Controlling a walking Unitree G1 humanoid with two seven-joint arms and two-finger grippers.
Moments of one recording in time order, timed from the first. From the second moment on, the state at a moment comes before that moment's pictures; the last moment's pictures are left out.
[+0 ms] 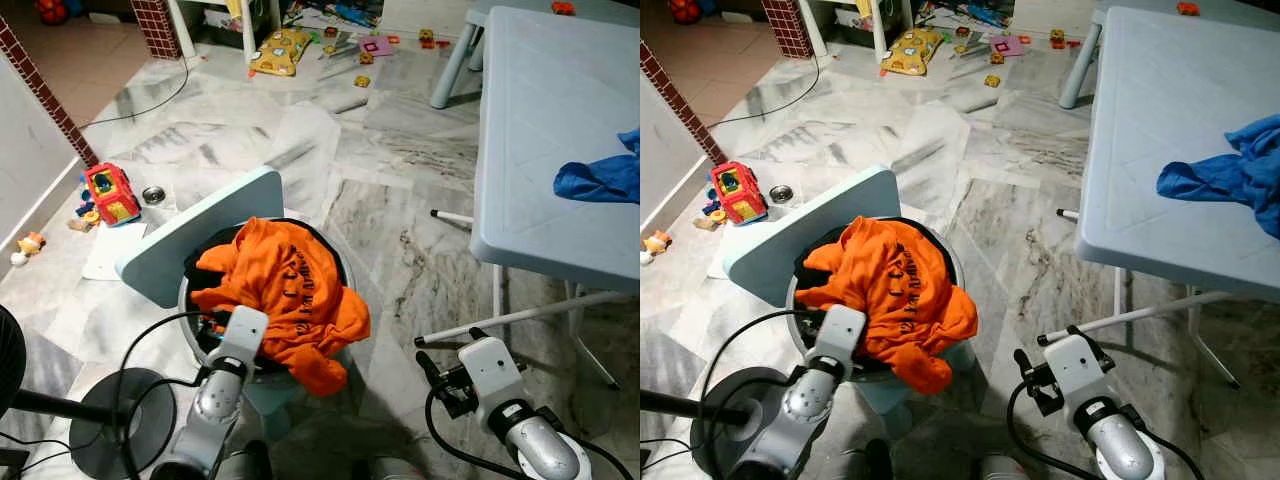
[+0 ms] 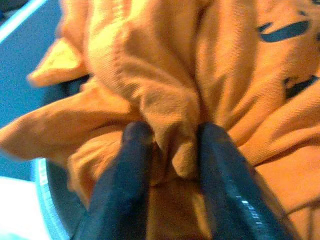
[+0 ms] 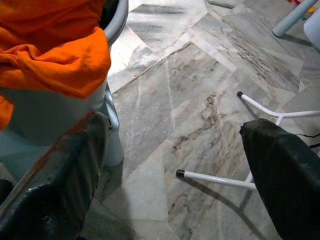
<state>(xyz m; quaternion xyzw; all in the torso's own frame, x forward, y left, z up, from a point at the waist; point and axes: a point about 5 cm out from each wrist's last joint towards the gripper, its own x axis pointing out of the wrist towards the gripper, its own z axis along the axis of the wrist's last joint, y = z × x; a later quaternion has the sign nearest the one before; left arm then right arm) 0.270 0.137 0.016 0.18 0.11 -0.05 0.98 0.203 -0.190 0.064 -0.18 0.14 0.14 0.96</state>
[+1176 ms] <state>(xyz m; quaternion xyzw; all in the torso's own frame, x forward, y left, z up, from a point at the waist) 0.301 0.141 0.058 -0.04 0.05 0.02 1.00 0.207 -0.186 0.064 -0.19 0.13 0.15 0.96</state>
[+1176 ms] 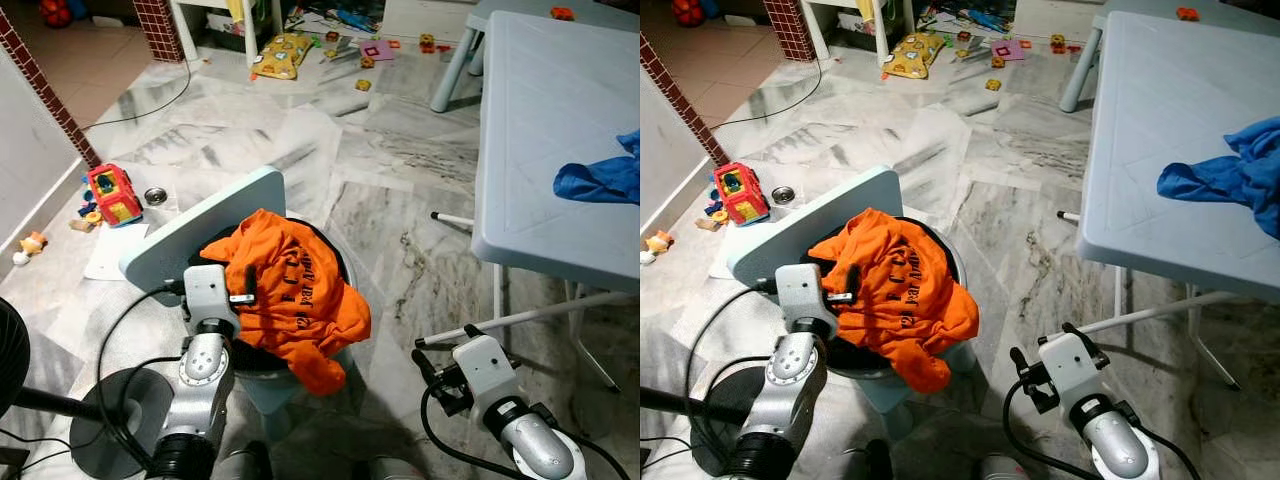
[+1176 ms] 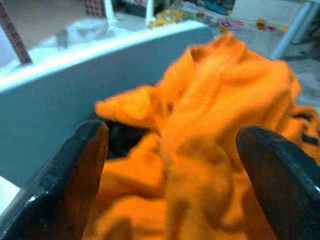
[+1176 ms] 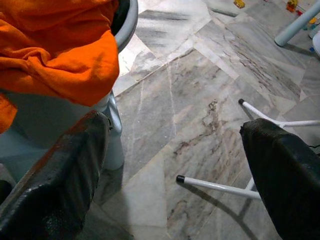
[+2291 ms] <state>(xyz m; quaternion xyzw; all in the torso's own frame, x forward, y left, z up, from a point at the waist) 0.322 0.148 0.045 -0.20 0.11 0.04 0.97 0.207 -0.183 0.062 -0.19 0.13 0.15 0.96</state>
